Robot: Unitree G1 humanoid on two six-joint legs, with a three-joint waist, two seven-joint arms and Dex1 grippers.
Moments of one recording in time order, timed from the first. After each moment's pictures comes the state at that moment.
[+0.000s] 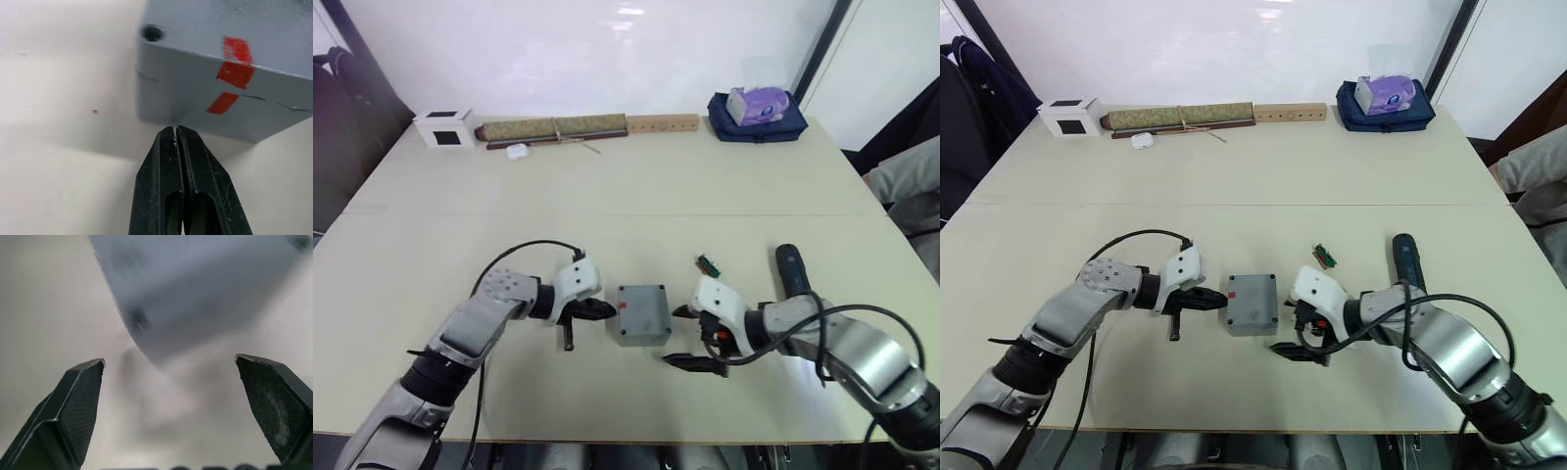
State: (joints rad) left arm -0.43 0.65 -0.26 -0.14 -0.27 0.59 -1.10; right arm -0.20 -0.91 0.13 -0.64 0.51 0.94 0.79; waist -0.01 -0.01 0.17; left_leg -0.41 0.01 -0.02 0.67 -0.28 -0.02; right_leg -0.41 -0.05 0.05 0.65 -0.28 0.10
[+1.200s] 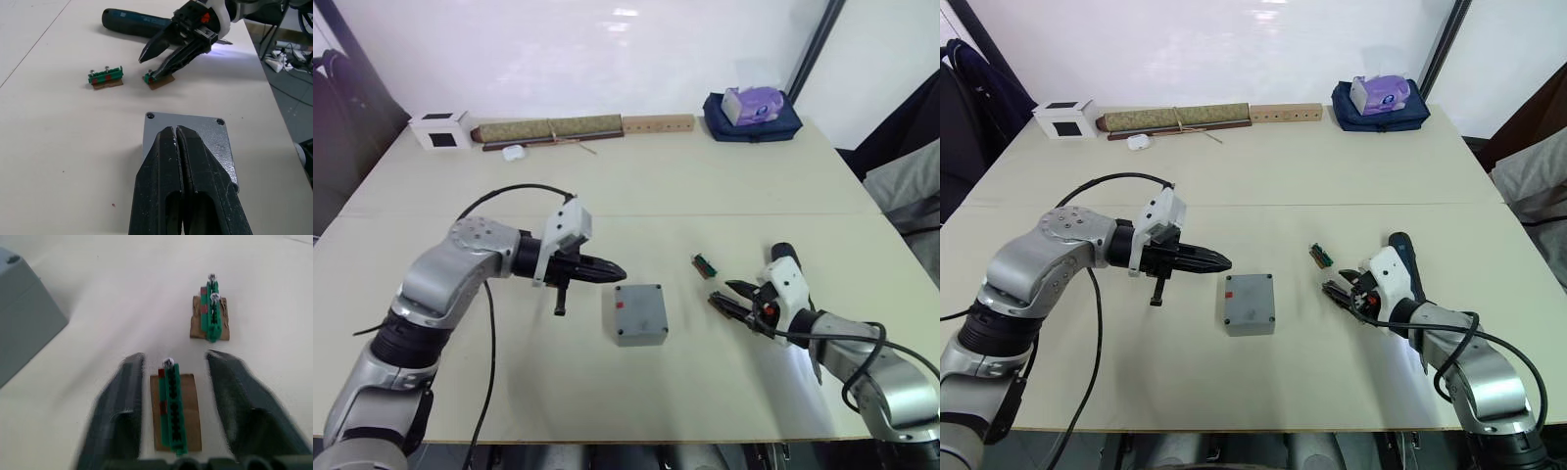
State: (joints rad) left arm -0.62 0.69 -0.18 -0.25 -0.49 0.73 -1.20; right arm 0.00 -0.63 -0.11 -0.42 0.42 0.67 0.60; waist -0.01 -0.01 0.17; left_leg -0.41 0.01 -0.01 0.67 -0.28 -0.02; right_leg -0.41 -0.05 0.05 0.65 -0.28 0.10
